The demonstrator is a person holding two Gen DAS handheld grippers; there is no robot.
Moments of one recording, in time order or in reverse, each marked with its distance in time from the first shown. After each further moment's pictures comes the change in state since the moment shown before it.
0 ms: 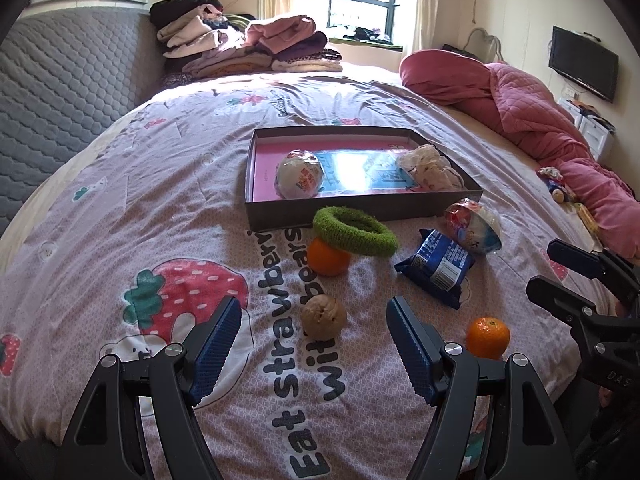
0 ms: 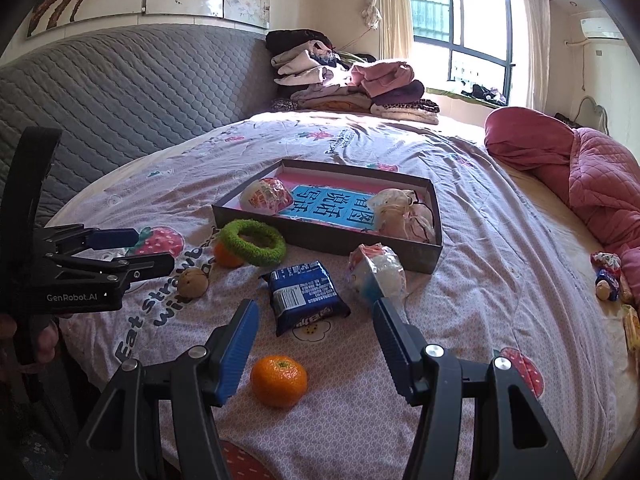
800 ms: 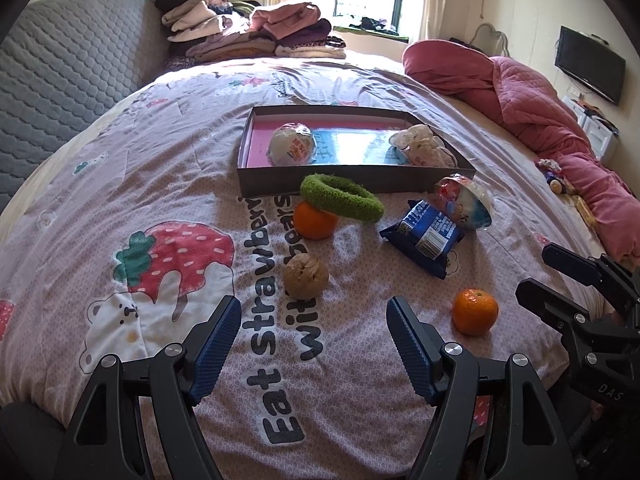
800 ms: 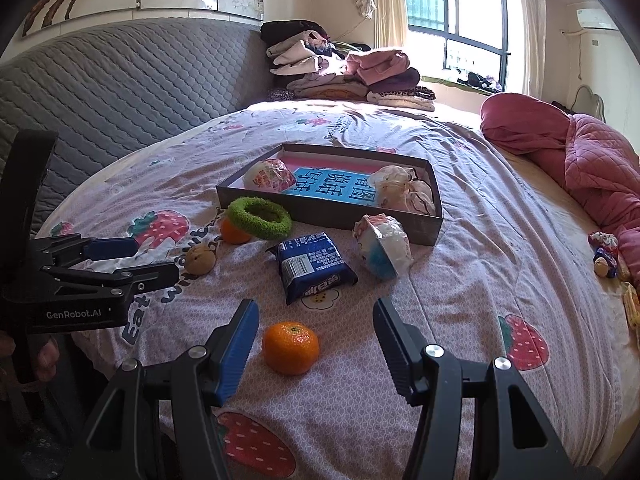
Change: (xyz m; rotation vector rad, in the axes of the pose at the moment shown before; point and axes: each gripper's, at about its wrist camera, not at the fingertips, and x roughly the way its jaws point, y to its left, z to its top) left arm -0.004 -0.012 -0.021 -0.034 0.045 0.004; right arm -0.008 0.007 -0.016 0.024 0.036 0.001
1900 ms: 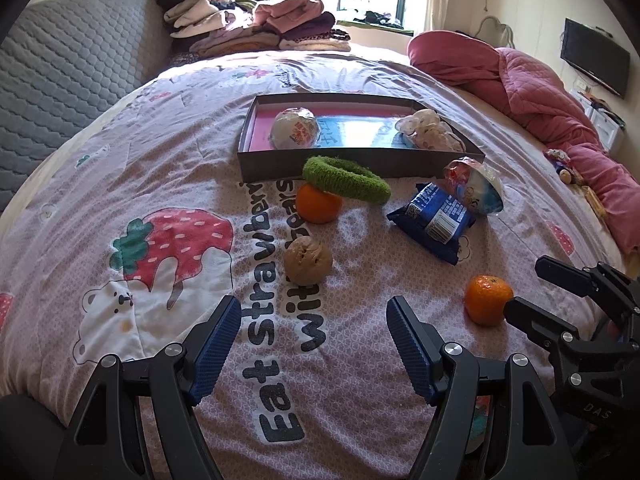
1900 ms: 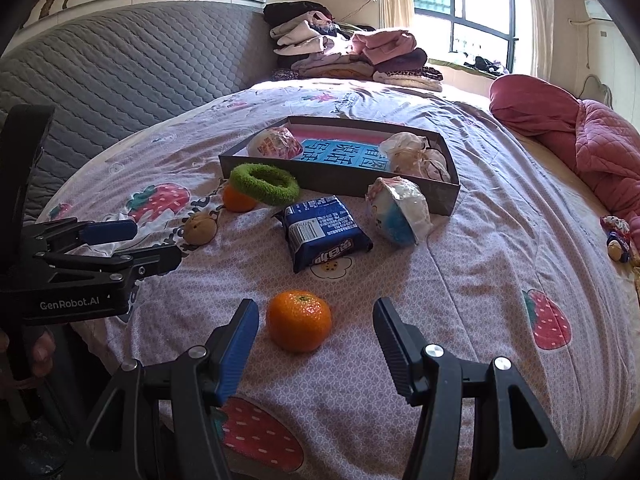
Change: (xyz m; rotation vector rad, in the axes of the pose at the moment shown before) left arm 0.013 -0.003 -0.009 0.009 0.021 0.032; right arm 0.022 0.005 -0.016 -0.004 0.064 0.023
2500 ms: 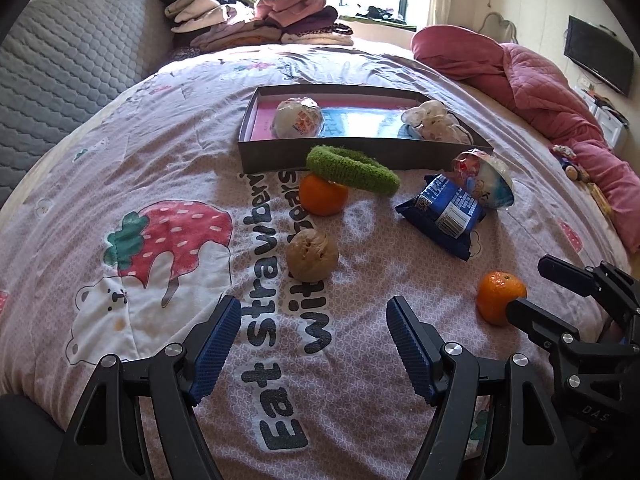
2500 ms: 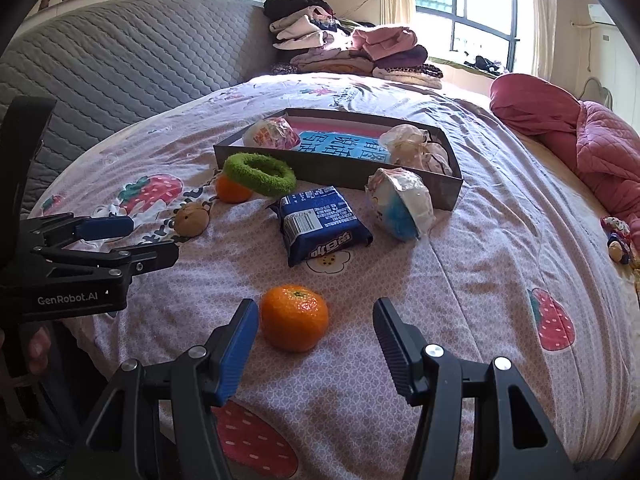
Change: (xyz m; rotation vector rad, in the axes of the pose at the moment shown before) left arm 0.012 0.000 -0.002 0.001 0.015 0.007; right arm 0.011 0.000 -0.003 -0.006 0.017 -0.012
